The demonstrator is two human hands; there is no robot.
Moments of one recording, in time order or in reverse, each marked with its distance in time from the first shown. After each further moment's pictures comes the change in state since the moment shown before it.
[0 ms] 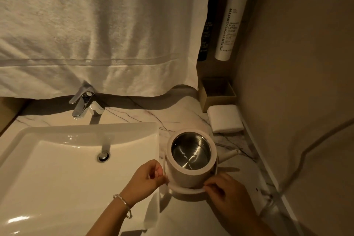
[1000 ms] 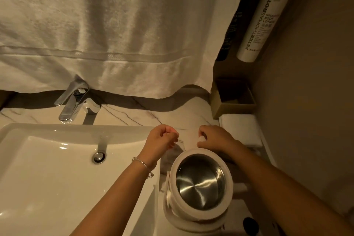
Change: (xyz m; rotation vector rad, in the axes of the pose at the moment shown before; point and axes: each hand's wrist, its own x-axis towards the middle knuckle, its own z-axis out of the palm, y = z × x) left_hand 0.124 0.058 -0.014 -0.364 0.156 -0.071; right_hand 0.240 0.039 0.017 -0.412 -0.489 0.110
